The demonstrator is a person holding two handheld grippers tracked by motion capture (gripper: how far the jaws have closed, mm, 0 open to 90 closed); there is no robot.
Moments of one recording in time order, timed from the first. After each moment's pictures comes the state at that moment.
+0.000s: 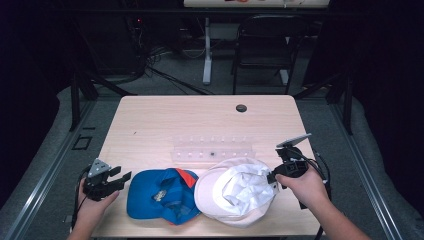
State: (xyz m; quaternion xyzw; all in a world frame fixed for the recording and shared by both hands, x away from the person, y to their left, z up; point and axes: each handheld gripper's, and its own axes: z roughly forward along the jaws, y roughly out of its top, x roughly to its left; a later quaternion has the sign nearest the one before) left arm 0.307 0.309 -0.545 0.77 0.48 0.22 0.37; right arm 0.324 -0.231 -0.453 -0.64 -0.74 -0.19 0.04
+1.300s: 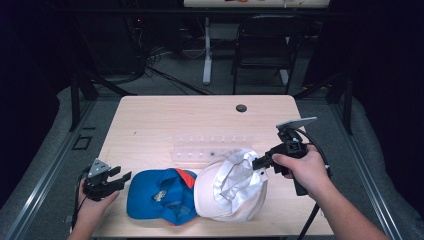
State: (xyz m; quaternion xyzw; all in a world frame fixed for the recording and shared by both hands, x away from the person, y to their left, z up) left arm 0.307 0.309 -0.546 0.77 0.48 0.22 0.37; right arm 0.332 -0.219 -0.389 -0.64 -0.68 -0.29 0.21
